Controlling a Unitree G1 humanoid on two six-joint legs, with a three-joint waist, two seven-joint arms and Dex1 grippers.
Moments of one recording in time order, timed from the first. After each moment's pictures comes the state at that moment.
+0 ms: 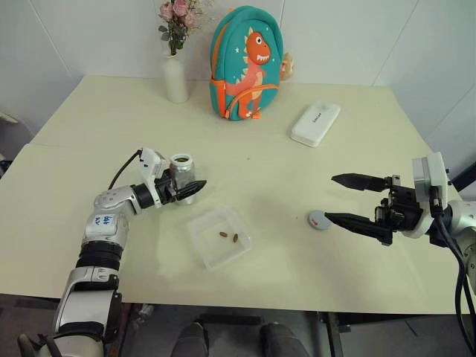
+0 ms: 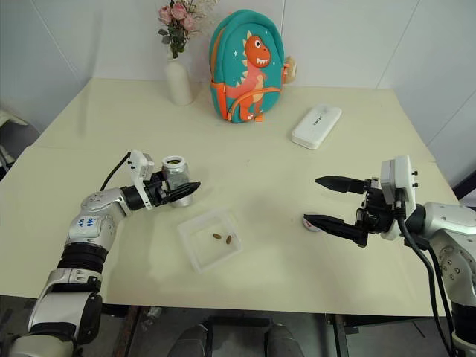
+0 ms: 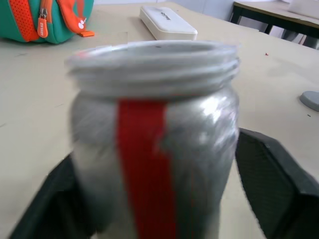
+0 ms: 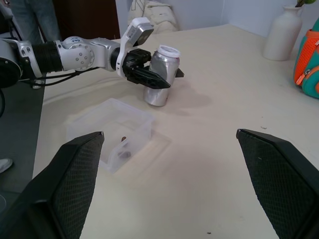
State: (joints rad) left arm -0.68 0.49 0.10 0.53 -0.35 0.16 -0.92; right arm -0.26 -0.84 -0.31 -0.28 0.78 0.49 1.15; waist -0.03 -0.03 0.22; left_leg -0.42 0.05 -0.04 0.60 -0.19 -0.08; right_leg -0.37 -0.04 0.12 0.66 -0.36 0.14
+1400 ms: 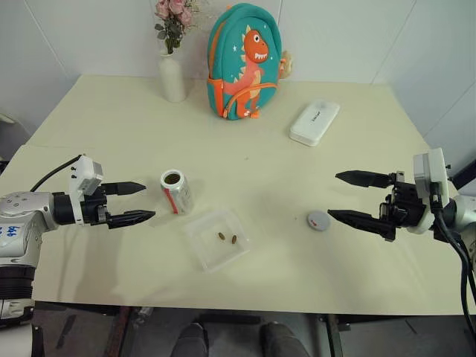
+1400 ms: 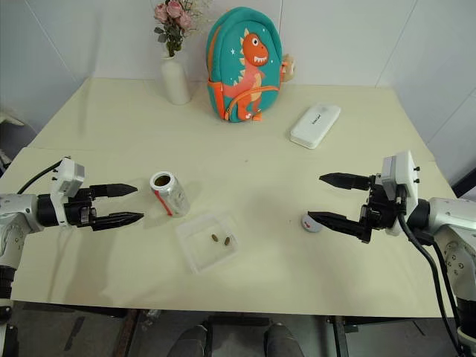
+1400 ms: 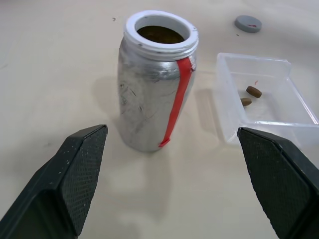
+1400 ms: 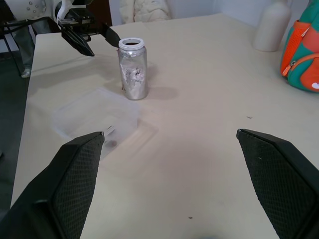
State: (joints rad) left arm -0.45 0.91 0.21 0.31 -0.44 0.34 -1.29; right arm -0.28 -0.88 -0.32 -0.25 0.75 0.48 1.16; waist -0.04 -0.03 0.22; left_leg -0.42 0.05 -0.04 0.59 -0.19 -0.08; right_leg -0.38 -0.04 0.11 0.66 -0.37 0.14
